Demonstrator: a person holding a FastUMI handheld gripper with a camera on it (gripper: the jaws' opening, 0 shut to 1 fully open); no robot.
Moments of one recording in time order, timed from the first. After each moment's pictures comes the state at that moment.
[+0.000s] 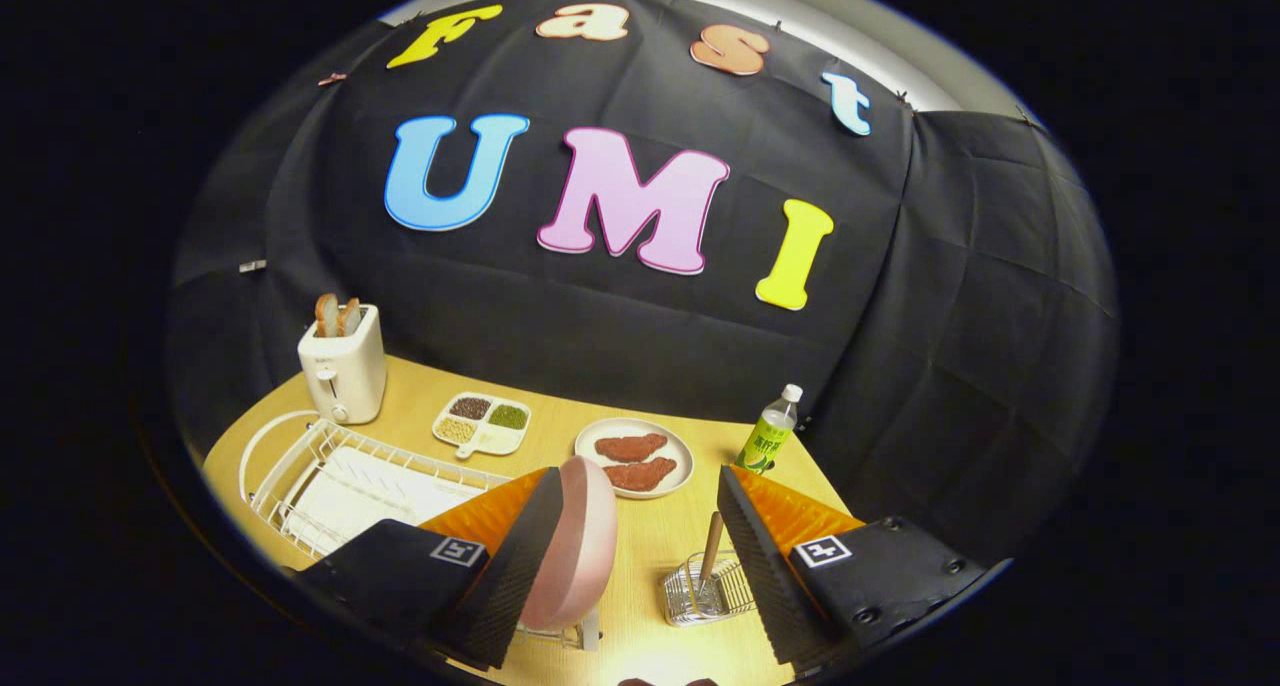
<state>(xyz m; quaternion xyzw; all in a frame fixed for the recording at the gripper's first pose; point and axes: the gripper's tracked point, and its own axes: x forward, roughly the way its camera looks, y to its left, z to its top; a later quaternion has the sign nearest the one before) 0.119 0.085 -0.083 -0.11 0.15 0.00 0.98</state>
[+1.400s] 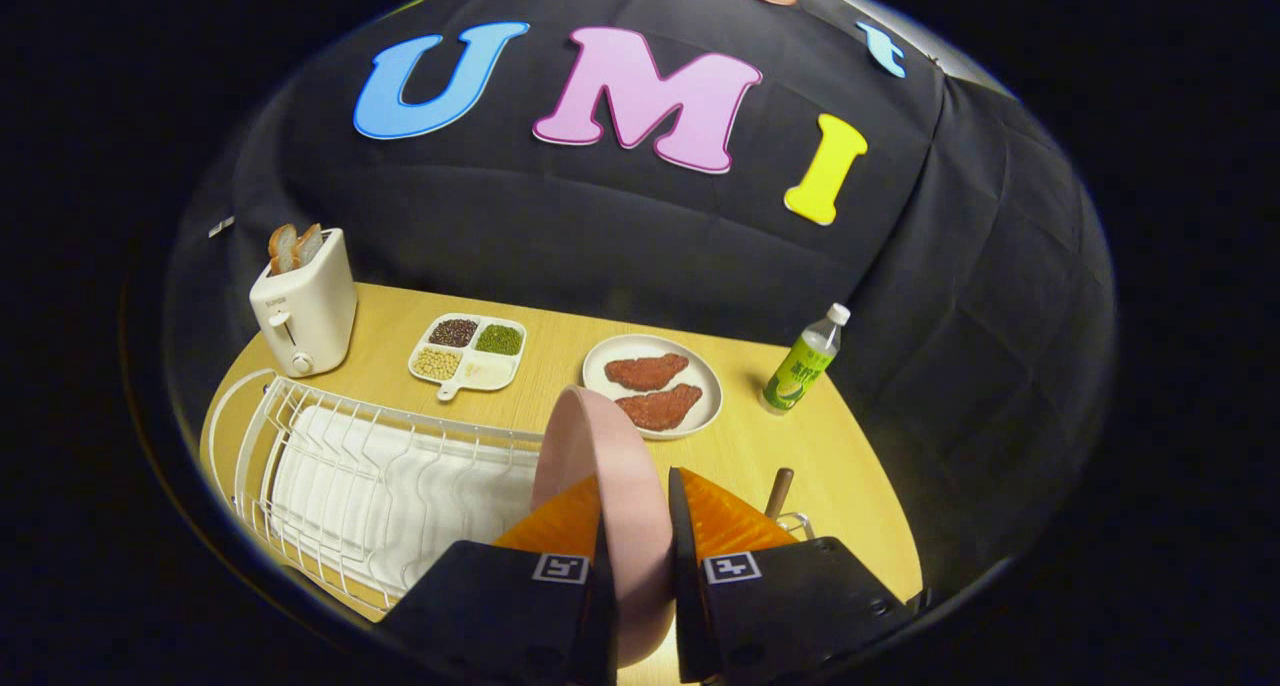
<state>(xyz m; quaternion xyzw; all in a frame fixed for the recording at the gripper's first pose) 0.159 0.109 -0.145 -0.13 0.25 -0.03 0.96</state>
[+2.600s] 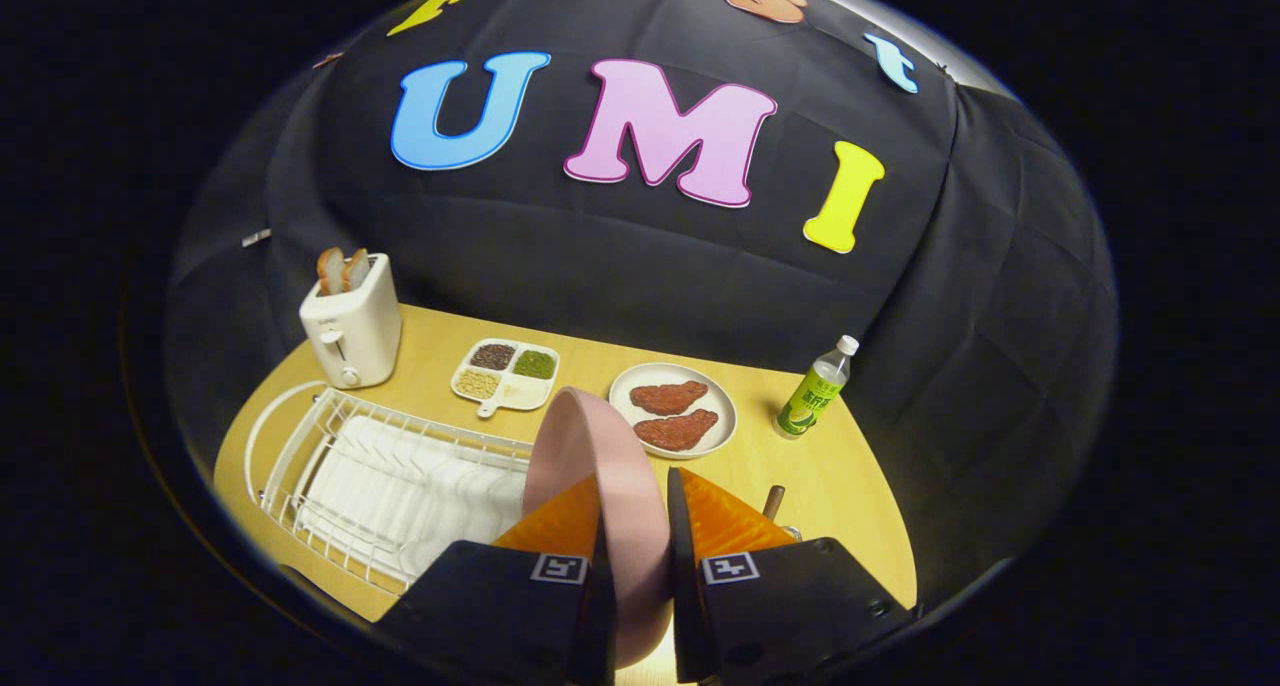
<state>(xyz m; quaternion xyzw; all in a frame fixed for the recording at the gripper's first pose) 0.125 0.113 -0.099 -0.08 0.23 0.04 0.97</state>
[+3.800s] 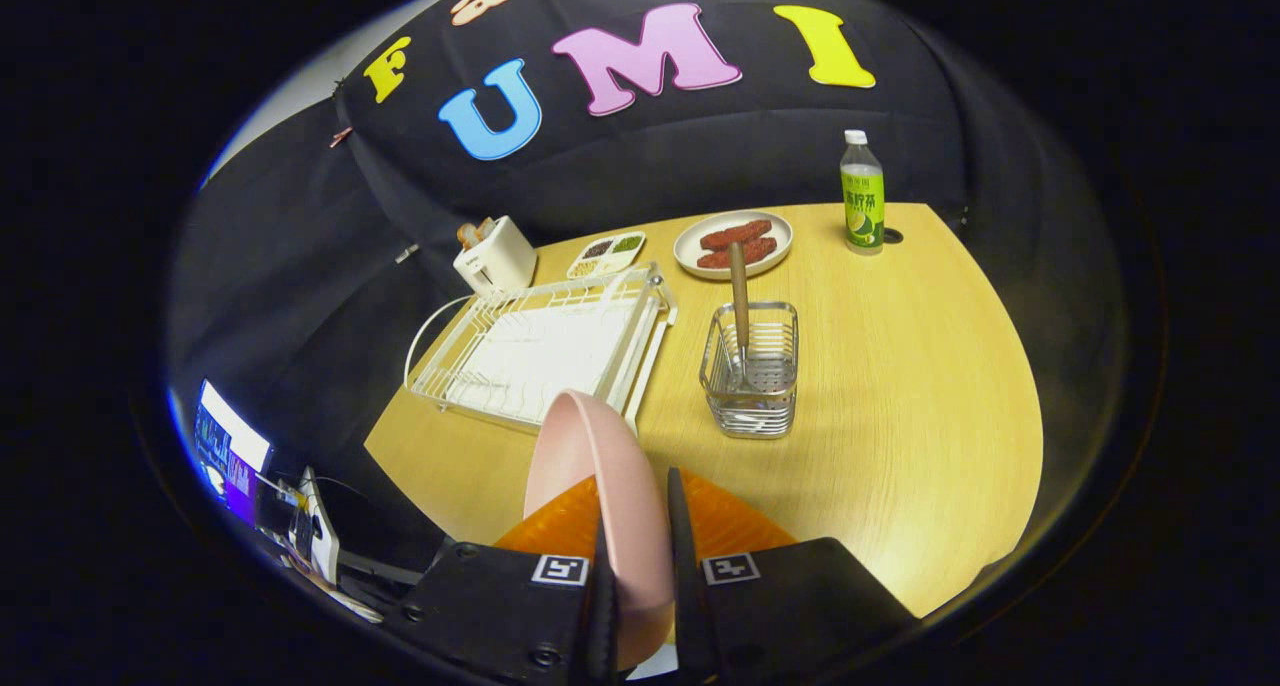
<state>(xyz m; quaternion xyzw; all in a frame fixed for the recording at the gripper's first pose) -0.023 -0.026 -0.222 0.10 0.37 0.28 0.88</state>
